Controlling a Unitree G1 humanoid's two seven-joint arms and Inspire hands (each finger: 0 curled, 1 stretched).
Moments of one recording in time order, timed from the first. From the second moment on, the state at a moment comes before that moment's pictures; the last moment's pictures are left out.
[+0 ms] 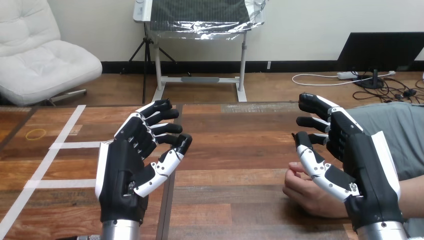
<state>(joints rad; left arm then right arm) 0.15 -0.05 -0.04 0.10 -0.05 -0.58 -0.05 0.36 -0.09 -0.01 -0.48 -0.16 -0.11 0.07</state>
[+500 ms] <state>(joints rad) 0.15 -0.05 -0.04 0.10 -0.03 -0.58 -0.05 0.36 -0.09 -0.01 -0.48 -0.16 -0.11 0.07</state>
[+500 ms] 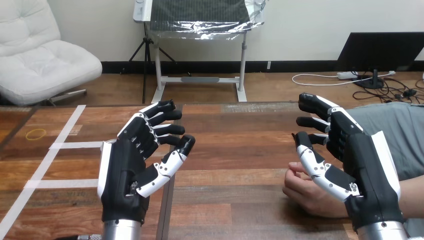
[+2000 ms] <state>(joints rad) 0.15 0.00 0.06 0.00 0.11 -0.53 0.04 0.35 -0.09 -0.02 -0.48 -0.15 -0.11 0.08</state>
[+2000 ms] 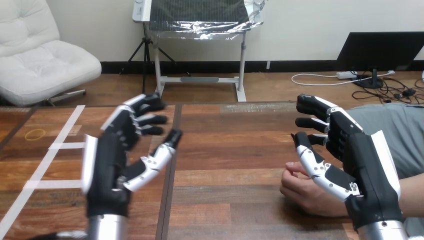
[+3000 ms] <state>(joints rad) 0.09 0.36 0.25 -0.05 0.33 -0.31 0.04 0.34 -0.09 -0.03 -0.47 -0.14 -0.10 0.09</state>
